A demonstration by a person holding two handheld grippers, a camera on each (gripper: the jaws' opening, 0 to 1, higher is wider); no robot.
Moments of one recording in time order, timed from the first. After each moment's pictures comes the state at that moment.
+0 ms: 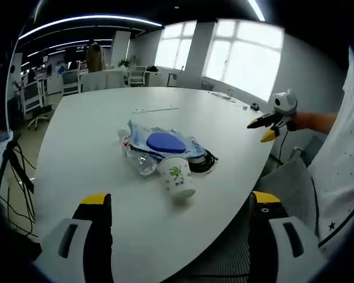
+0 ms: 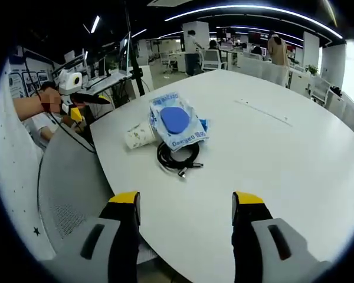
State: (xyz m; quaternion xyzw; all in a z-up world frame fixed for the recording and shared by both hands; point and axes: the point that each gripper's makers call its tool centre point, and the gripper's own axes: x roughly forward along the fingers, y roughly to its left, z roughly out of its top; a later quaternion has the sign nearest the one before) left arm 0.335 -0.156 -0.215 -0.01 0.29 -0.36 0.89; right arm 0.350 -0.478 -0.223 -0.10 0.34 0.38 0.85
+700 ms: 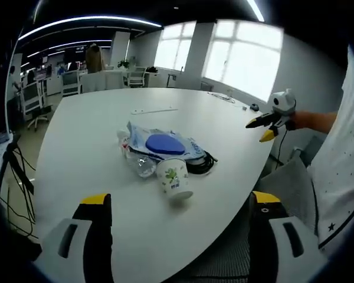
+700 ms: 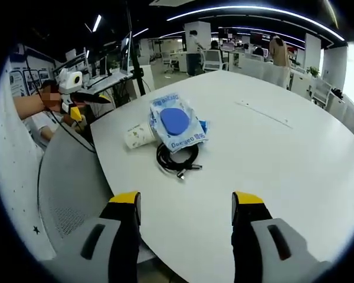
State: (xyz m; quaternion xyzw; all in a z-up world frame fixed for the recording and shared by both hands) left arm 0.336 -0.156 -0.212 -0.01 0.29 -0.36 0.89; right arm 0.354 -0.477 -0.220 -0.10 0.34 0.38 0.85
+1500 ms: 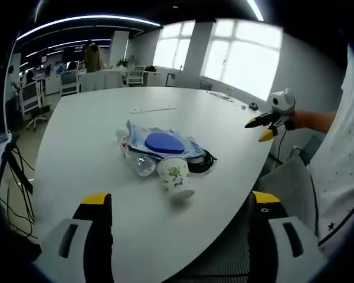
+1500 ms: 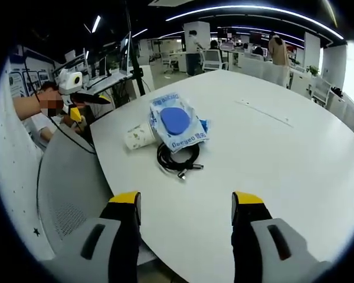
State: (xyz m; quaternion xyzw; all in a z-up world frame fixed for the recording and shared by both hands) left arm 0.337 -0.155 -0.215 -0.01 0.30 -0.36 0.88; right arm 0.353 -0.474 -0.223 -0.10 0.34 0.38 0.85
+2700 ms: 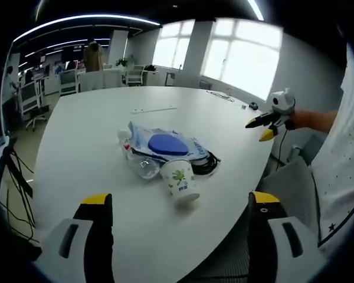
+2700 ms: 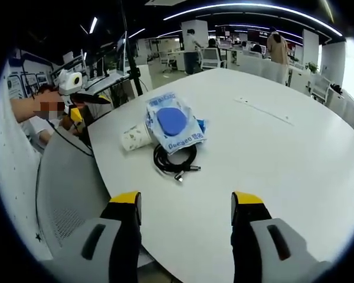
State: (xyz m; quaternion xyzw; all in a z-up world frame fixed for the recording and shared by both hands) left arm 0.353 -0.153 -0.216 0.00 0.30 -0.37 0.88; right arm 0.366 -0.473 -0.225 -0.09 0.35 0.38 0.85
